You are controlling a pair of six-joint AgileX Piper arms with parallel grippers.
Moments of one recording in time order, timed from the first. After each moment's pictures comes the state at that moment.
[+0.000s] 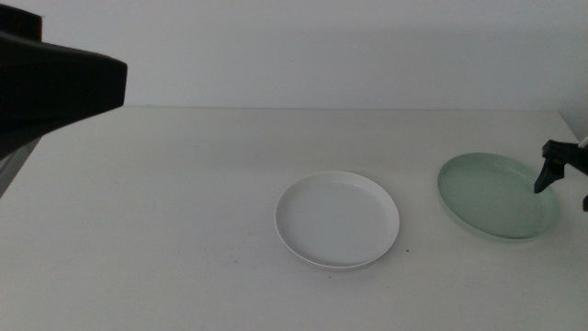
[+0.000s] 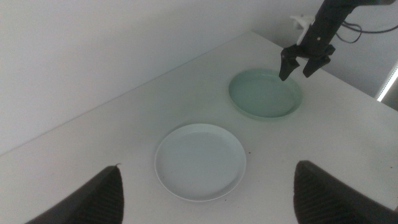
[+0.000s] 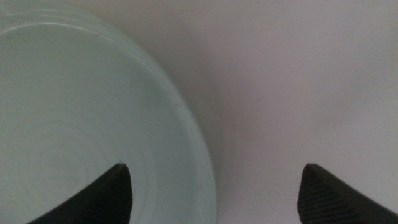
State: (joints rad) left arm -0.37 0.80 -1.27 -0.40 1.04 0.34; right arm -0.27 2.09 -1.55 0.22 1.00 -0.04
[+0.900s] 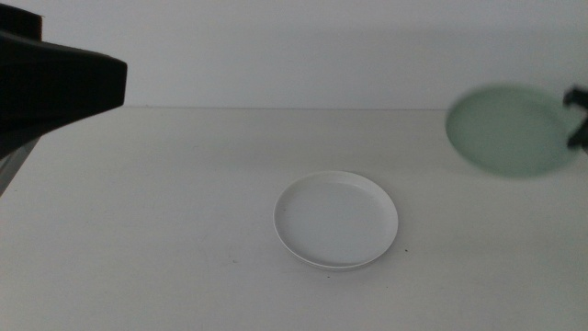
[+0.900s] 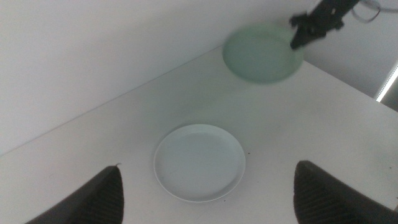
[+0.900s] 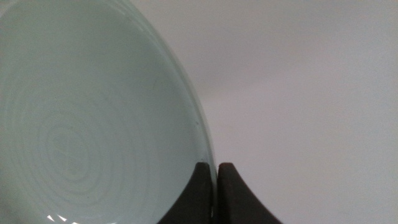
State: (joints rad) left arm -0.37 0.80 -1.27 -0.41 1.04 0.34; right arm -0.27 1.88 -1.50 0.33 0.95 -0.06
